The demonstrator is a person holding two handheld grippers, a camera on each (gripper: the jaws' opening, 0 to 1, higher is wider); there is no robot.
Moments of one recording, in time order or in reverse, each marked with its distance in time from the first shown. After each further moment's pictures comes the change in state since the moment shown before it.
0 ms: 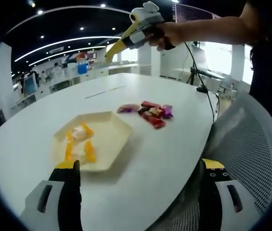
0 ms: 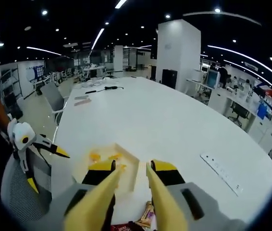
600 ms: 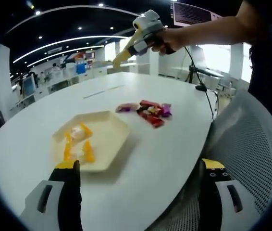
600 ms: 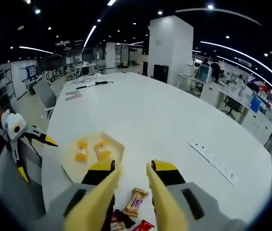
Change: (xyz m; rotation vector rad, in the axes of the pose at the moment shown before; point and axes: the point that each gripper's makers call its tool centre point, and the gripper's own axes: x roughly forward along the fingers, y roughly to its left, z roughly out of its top) left arm 0.000 -0.002 -0.001 0.010 0.008 -0.008; right arm -0.009 -0.033 -0.045 0.053 0.041 -0.070
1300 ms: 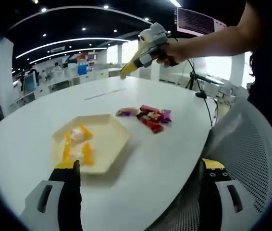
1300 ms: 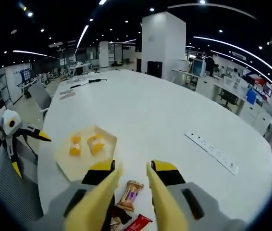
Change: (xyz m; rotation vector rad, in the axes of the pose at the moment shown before) left arm -0.001 -0.001 0.009 -0.047 -0.049 -0.011; right arm 0.001 -0.011 -0.025 0.047 0.013 -0.020
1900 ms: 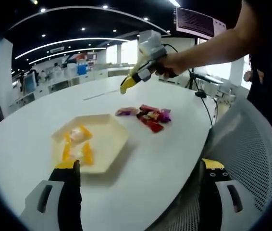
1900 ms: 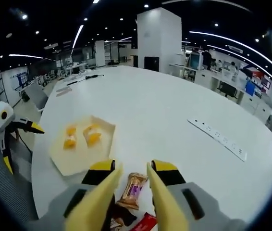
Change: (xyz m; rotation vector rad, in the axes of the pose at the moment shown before) left arm 0.001 0.000 -0.001 0.009 0.011 0.004; right arm 0.029 0.004 -0.045 0.063 0.026 -0.009
